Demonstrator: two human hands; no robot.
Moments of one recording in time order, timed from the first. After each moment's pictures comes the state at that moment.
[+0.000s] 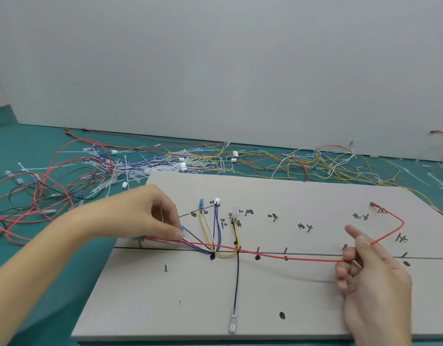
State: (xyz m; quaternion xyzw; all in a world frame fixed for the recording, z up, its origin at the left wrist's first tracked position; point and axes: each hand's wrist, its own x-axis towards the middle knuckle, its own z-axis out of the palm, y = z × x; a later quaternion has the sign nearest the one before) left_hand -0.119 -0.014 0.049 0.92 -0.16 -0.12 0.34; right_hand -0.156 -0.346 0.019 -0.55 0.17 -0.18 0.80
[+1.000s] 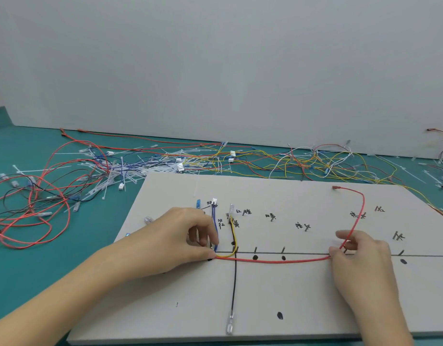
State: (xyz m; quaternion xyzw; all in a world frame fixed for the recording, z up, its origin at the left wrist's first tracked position) left_hand -0.135 -0.071 0.023 0.91 -0.21 -0.02 0.35; right_hand -0.143 -0.355 0.016 -0.89 0.19 -0.17 0.38
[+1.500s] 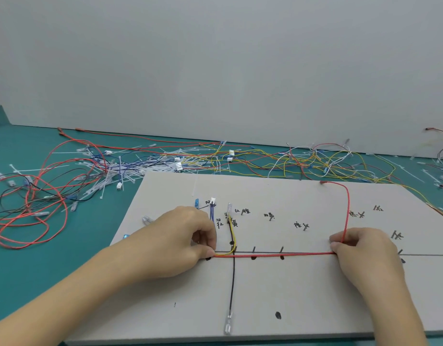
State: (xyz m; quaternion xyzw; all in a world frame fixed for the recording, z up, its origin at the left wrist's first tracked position) left_hand -0.137 -0.081 0.027 0.93 -0.23 0.01 0.28; right_hand -0.125 -0.375 0.023 -0.92 0.19 -0.11 0.32
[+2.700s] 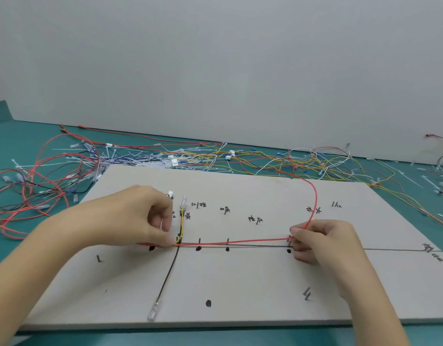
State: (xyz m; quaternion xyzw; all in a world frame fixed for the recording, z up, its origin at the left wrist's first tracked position) left_hand -0.134 -0.024 0.057 0.96 -0.10 -0.07 0.24; right_hand -0.117 -0.341 0.028 -0.80 0.12 -0.01 0.59
